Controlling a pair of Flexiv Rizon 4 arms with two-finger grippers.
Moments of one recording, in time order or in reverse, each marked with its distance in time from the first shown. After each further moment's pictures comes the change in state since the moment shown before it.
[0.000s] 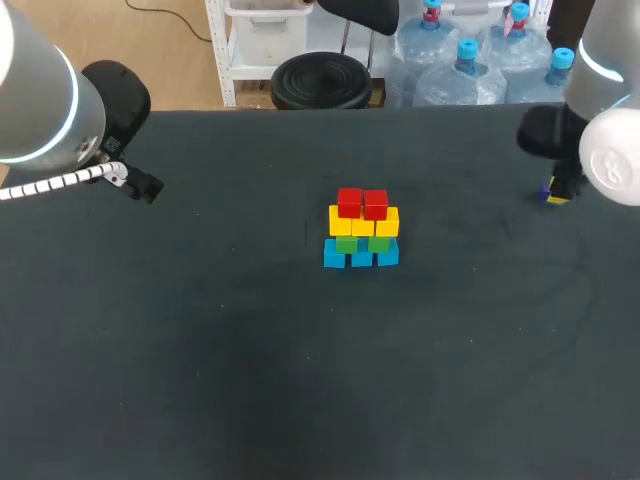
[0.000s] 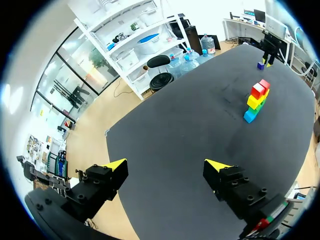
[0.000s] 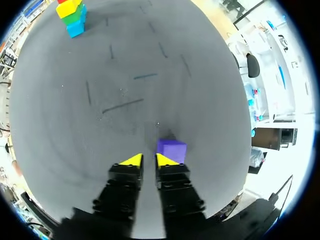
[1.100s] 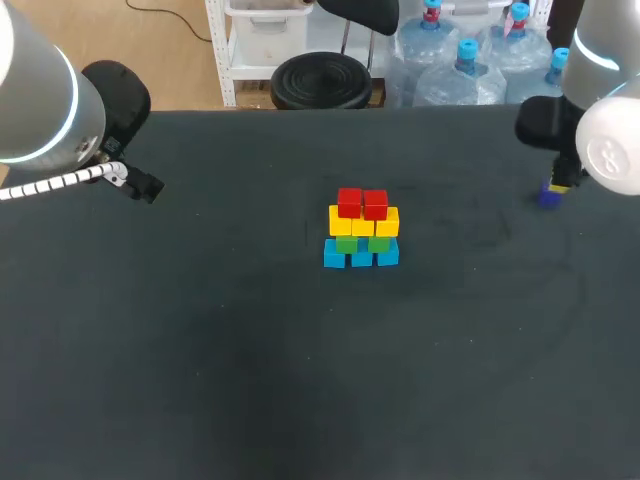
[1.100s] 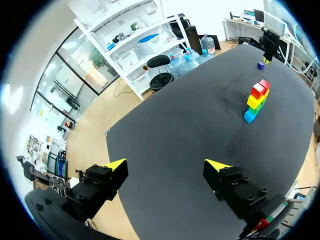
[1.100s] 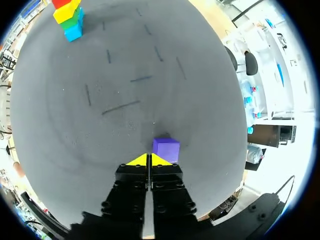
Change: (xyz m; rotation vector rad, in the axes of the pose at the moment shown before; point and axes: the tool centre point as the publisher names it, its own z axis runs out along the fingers) left arm 0.000 0.000 0.000 0.000 0.000 0.000; right arm 0.001 -0.003 -0.011 0.004 0.032 0.029
